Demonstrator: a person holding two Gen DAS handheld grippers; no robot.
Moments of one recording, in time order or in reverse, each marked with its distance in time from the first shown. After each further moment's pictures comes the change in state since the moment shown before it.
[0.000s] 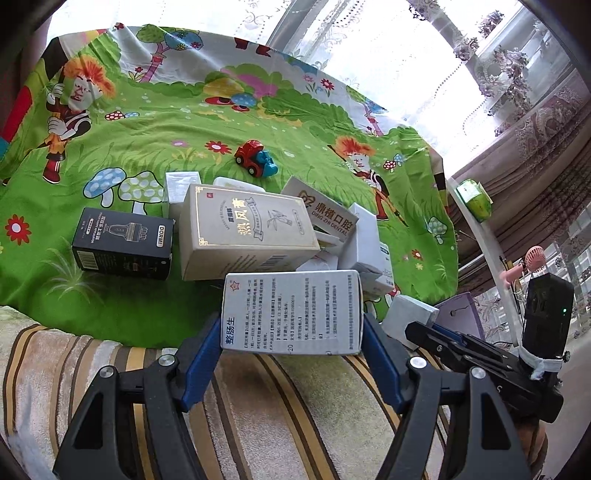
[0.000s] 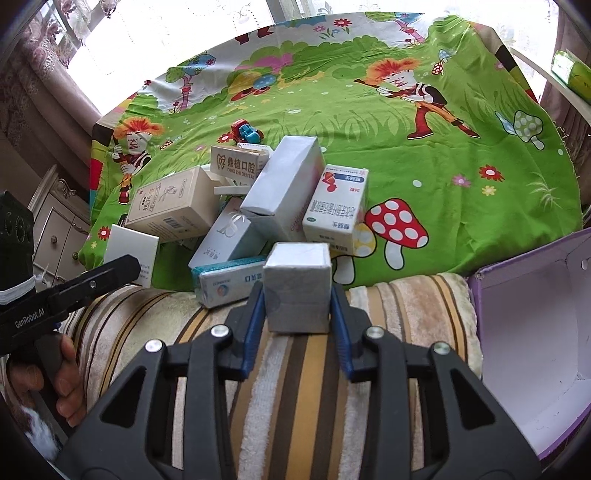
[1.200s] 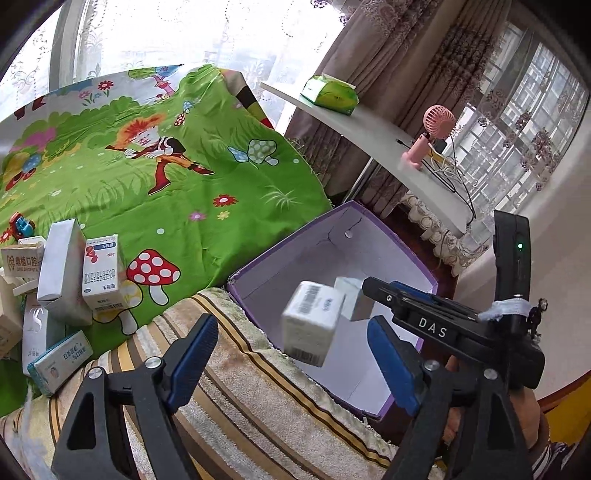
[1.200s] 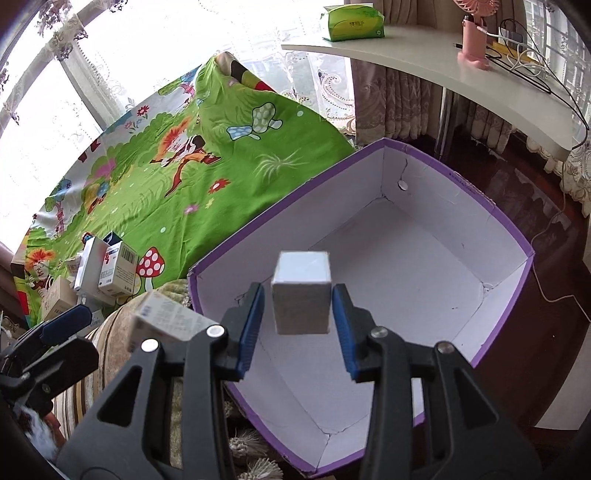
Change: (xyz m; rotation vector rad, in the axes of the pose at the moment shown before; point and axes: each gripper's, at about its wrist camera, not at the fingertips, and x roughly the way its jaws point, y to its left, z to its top) left arm 0.069 -0.240 -0.055 0.495 0.154 -0.202; right arm -0.103 -0.194 -0.068 0.449 -0.210 -0.328
